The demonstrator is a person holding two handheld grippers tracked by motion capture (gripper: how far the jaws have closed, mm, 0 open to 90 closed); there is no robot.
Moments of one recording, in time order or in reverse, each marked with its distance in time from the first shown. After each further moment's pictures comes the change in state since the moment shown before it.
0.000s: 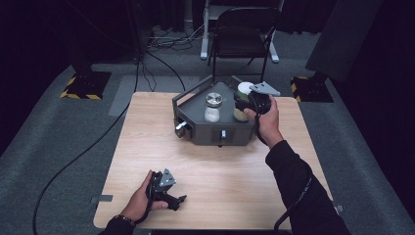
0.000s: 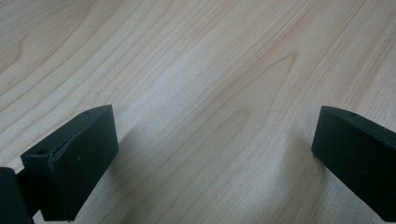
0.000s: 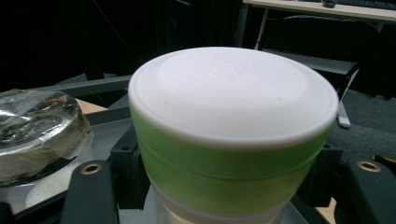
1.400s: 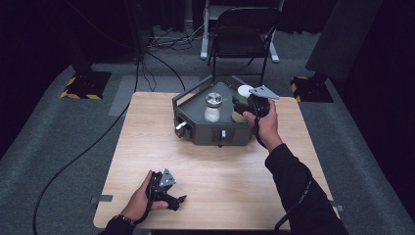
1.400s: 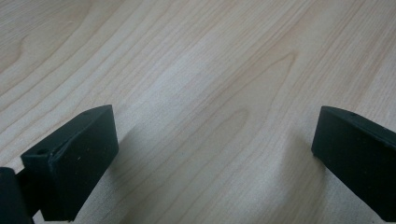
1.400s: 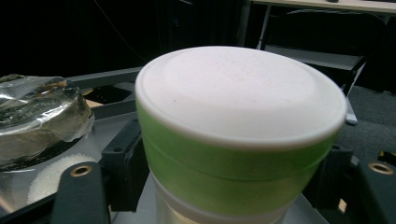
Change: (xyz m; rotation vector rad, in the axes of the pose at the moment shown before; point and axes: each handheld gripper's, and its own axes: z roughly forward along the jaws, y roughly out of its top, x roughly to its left) left arm 0.000 0.000 0.000 0.002 0.001 0.001; right arm 0.000 -0.012 0.002 -0.002 0.007 0.024
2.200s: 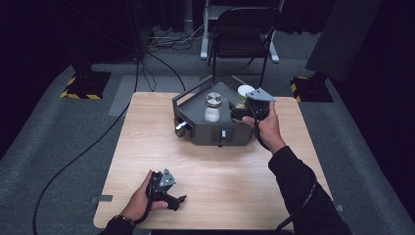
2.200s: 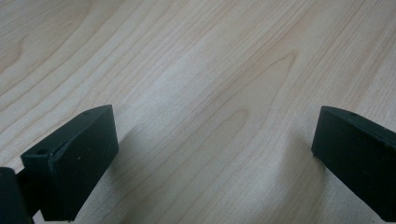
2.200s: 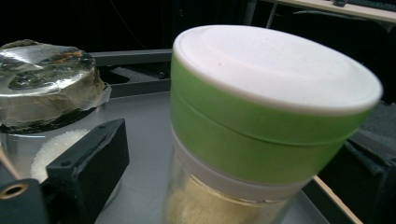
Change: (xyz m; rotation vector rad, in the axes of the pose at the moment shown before) left arm 0.000 0.000 0.000 0.000 0.000 0.000; right arm 0.006 0.000 -0.005 0.028 0.004 -0.089
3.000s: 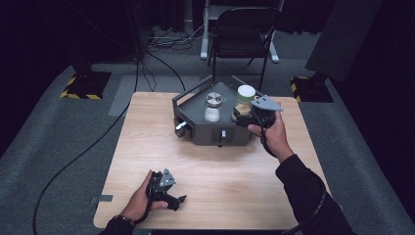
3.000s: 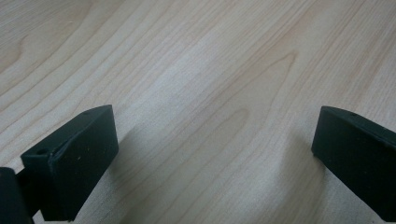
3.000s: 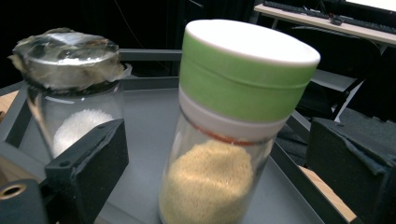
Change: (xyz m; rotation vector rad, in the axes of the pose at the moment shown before) left arm 0.000 0.000 0.000 0.000 0.000 0.000; right arm -0.003 -0.020 -0.029 -0.049 0.012 -0.052
